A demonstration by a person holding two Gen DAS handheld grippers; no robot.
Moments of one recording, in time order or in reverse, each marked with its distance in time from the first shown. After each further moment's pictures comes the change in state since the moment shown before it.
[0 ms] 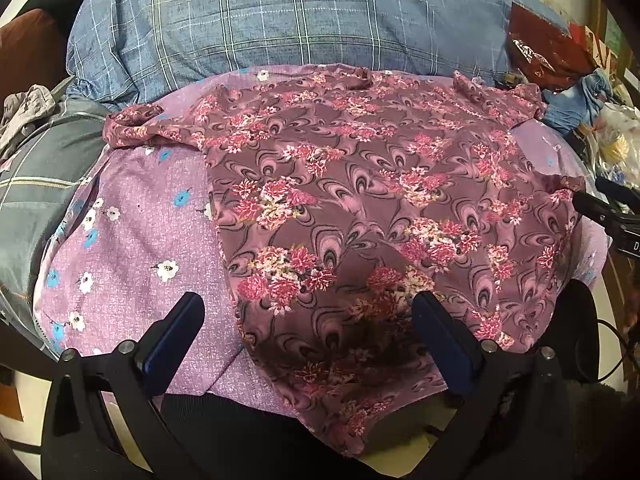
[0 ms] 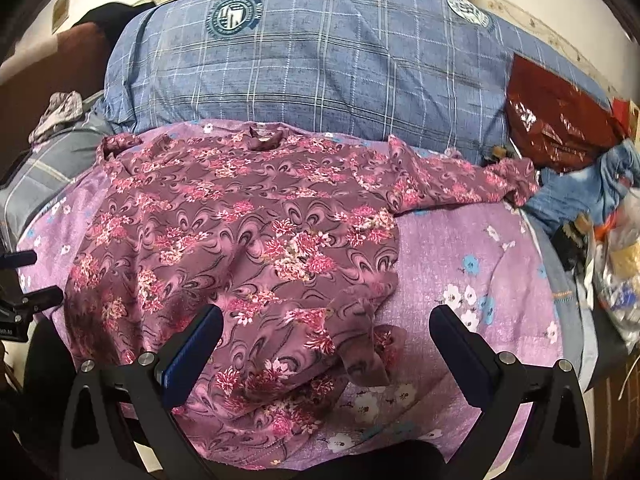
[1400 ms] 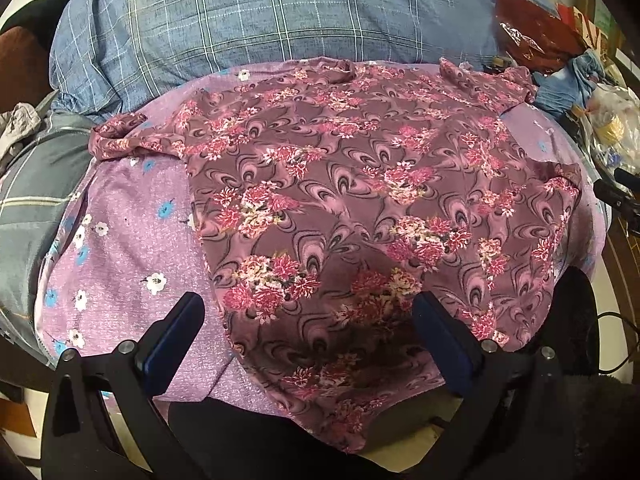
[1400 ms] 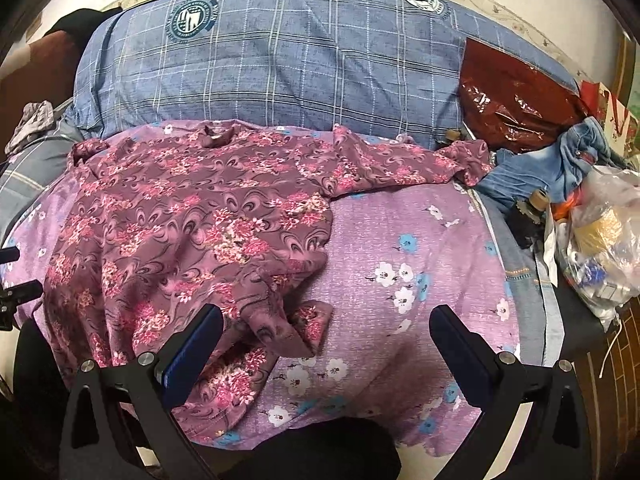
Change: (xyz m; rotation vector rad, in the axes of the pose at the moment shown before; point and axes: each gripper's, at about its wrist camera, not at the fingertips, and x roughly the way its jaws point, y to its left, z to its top) left arm 0.006 -0.011 0.009 0.053 0.037 -0.014; right arm -0.022 -0.045 -0.009 0.048 0.024 -0.121
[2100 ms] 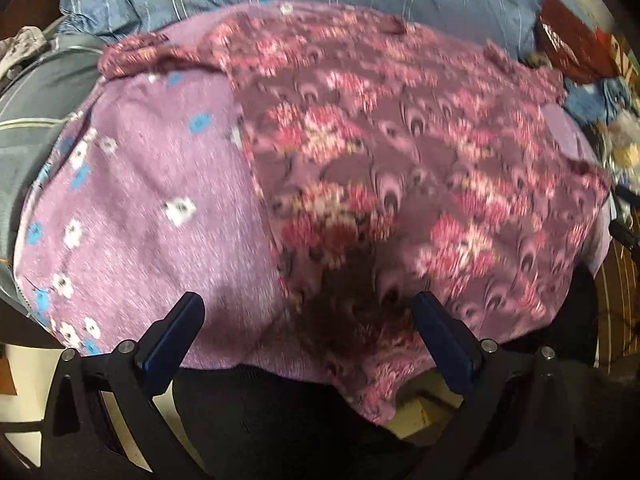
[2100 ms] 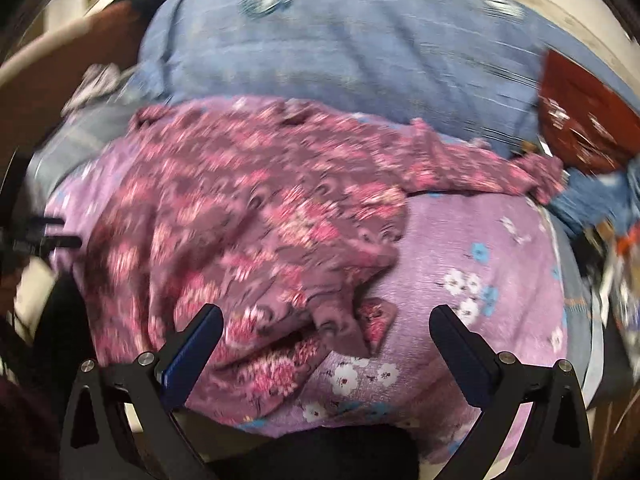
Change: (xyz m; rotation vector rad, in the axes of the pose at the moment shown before) left arm 0.031 0.055 -0.028 -0.117 0.182 -0.051; right arm 0.017 0.027 -0.009 -0.263 0.049 0.236
